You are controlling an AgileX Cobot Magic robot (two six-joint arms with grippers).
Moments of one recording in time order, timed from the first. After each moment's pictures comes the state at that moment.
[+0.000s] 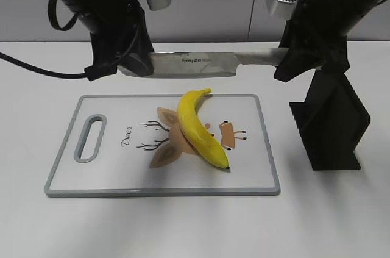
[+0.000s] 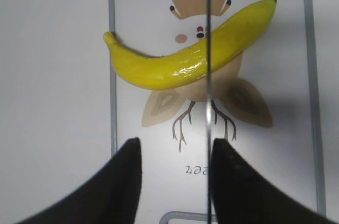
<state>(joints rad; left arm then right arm) -0.49 1.81 -1.51 -0.37 0.98 1.41 0.30 1.73 -1.40 0.42 1.06 -1.35</state>
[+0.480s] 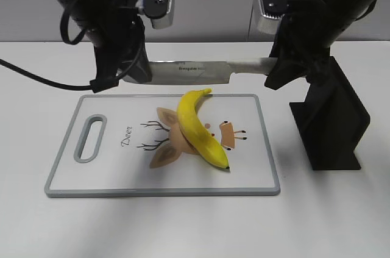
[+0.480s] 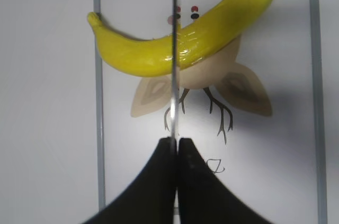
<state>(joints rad) -0.49 1.86 -1.51 -0.35 0.99 1.40 0.30 1.81 -1.41 0.44 1.01 -1.37</state>
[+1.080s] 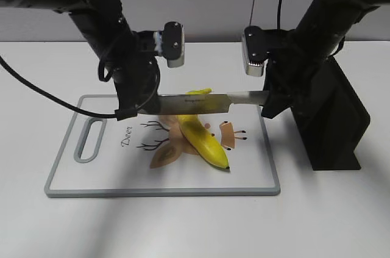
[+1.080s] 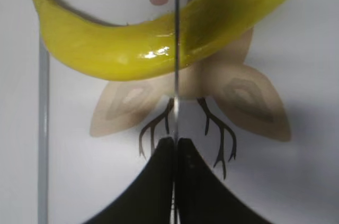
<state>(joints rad) -0.49 2.04 -1.51 -0.38 0.92 1.39 0.30 2.01 -1.41 0.36 0.91 -1.38</state>
